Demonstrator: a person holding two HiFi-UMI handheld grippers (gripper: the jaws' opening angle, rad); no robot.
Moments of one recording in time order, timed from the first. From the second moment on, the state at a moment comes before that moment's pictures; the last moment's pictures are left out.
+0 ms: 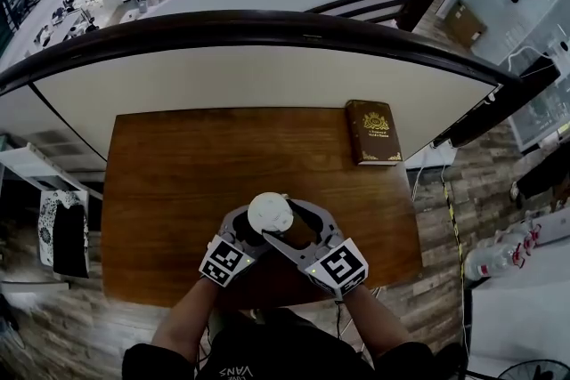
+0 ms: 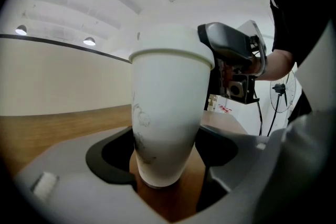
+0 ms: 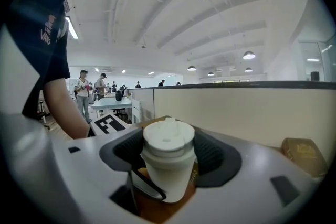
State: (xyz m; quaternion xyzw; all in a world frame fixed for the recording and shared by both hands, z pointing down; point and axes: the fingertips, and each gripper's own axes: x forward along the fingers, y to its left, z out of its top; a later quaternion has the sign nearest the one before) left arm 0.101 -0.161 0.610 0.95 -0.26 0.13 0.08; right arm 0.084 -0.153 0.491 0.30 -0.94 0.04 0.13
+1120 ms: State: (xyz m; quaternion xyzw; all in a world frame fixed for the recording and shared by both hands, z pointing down) left arm 0.111 -0.163 0.609 0.97 -0.14 0.16 0.08; right arm 0.110 -0.163 0.480 0.19 -0.97 0.07 0.11
